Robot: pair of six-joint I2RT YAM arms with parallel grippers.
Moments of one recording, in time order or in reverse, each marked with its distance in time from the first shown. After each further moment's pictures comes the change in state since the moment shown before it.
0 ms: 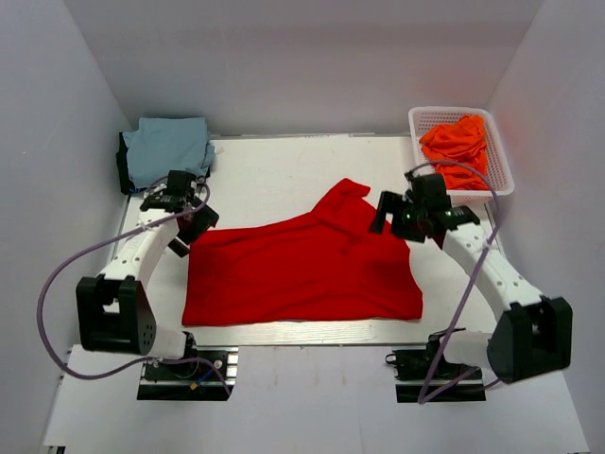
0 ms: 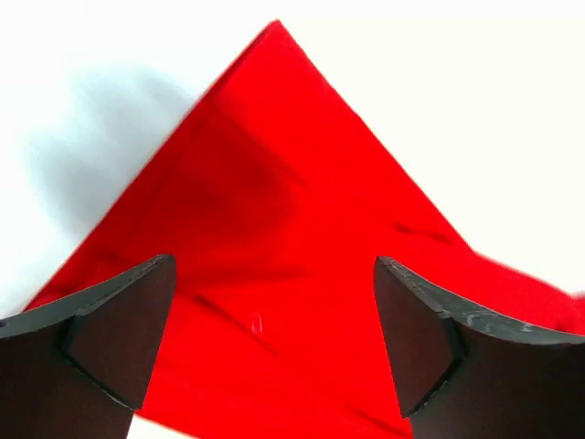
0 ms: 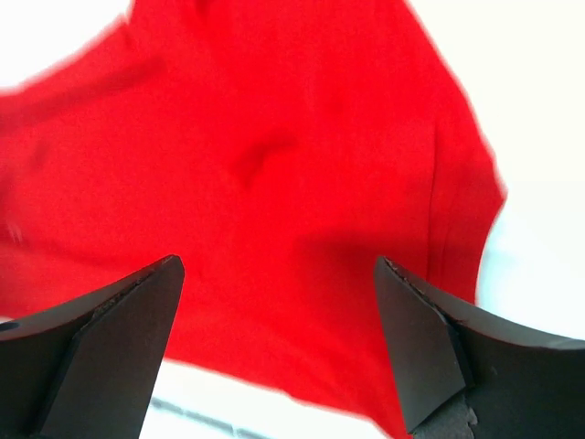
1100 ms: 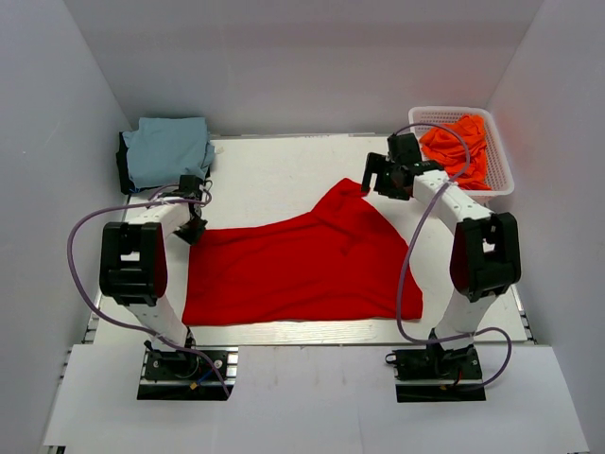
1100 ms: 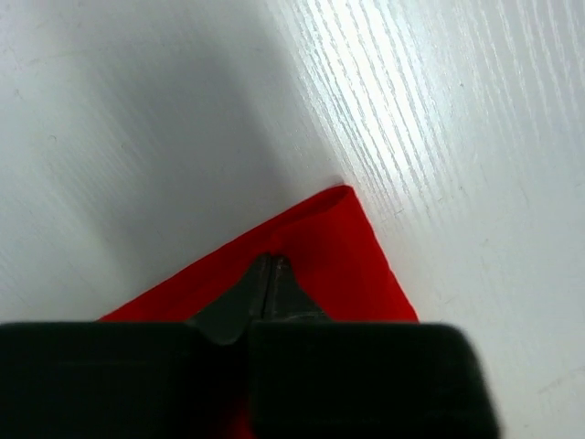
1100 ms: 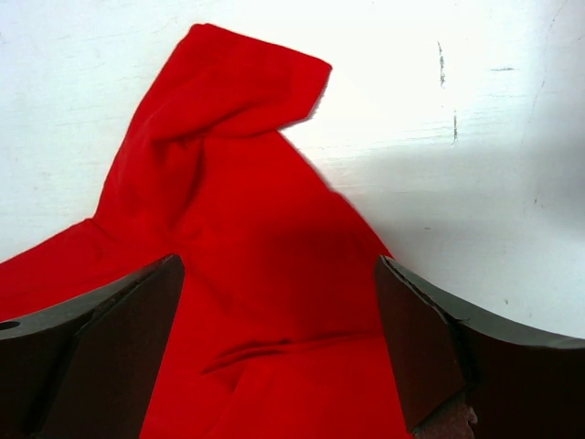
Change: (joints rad) left arm 0.049 0.357 0.017 0.201 -0.194 -0.148; right arm -0.010 0.544 0.438 0.132 0.165 -0.029
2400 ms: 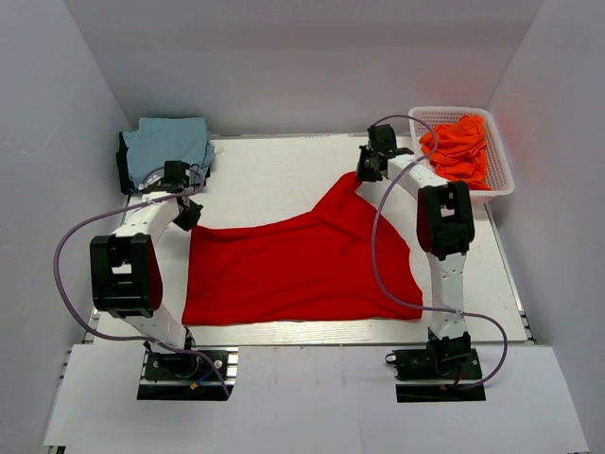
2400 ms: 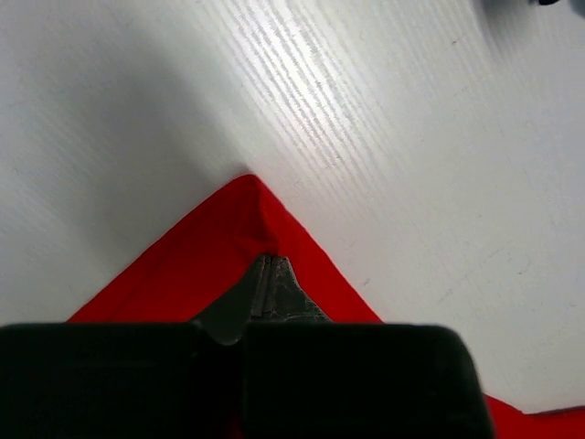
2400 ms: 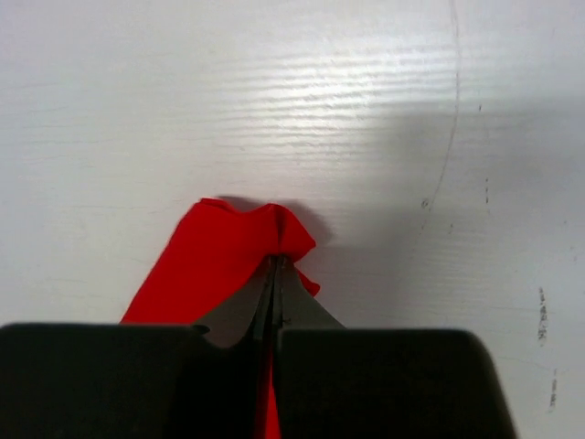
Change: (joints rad) left arm 0.048 -0.092 0.068 0.004 0.141 0.130; right arm -0.002 0.526 0.467 0.053 -0.038 0.000
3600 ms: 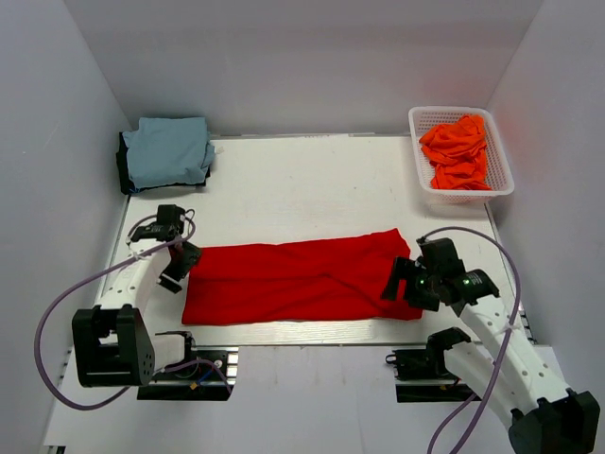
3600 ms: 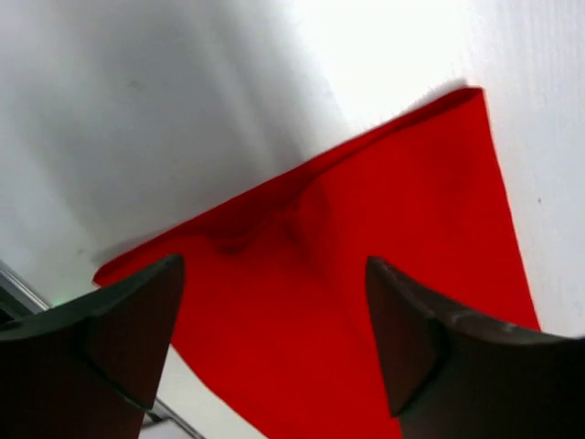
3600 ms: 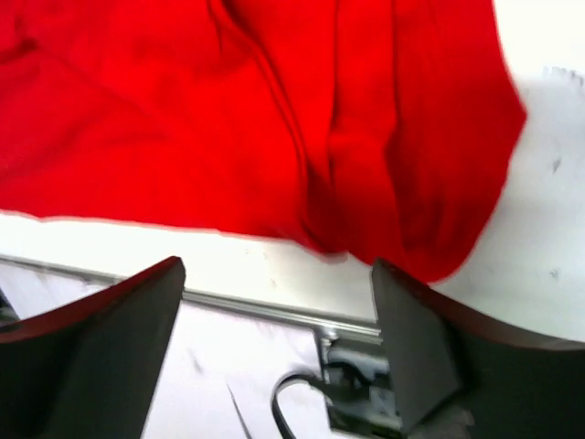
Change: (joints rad) left arm 0.000 -0.431 -0.346 -0.287 -0.011 -0.126; right arm 0.068 -1.553 -1.292 -0.450 -0.129 0.138
